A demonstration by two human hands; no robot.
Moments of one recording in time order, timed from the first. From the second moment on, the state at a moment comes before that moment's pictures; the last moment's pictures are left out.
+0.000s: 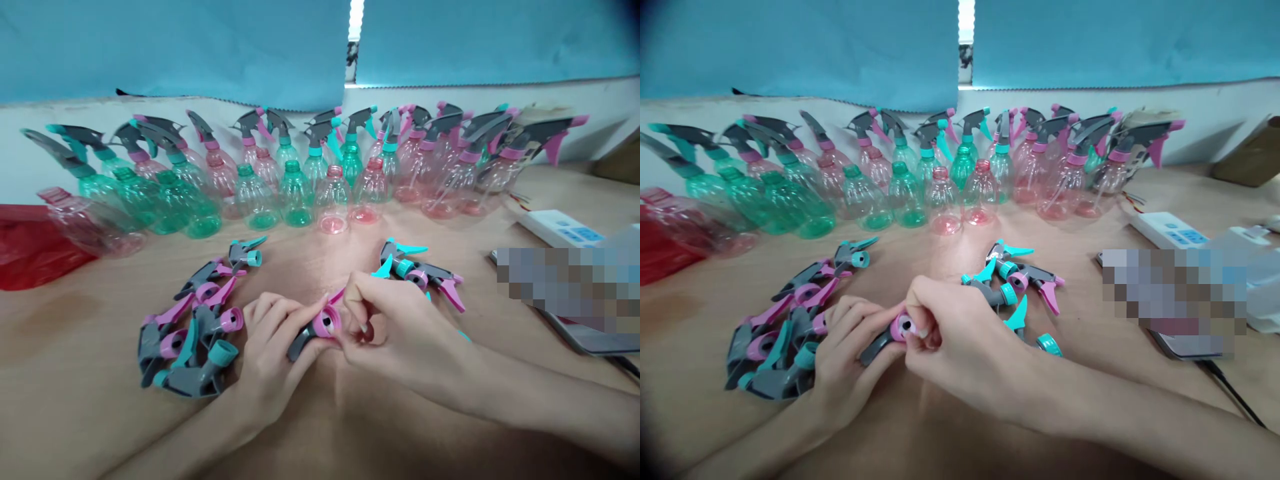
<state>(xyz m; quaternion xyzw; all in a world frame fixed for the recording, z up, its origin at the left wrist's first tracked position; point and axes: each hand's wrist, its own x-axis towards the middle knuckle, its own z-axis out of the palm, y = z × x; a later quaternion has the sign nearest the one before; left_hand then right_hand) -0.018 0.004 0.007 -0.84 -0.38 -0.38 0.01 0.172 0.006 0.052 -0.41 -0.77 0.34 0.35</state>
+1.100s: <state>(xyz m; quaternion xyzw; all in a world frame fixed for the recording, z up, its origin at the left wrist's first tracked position) -0.017 -0.001 0.005 -0.79 -0.42 -0.42 -0.12 0.181 0.013 0.068 -0.38 -0.84 0.29 0.26</state>
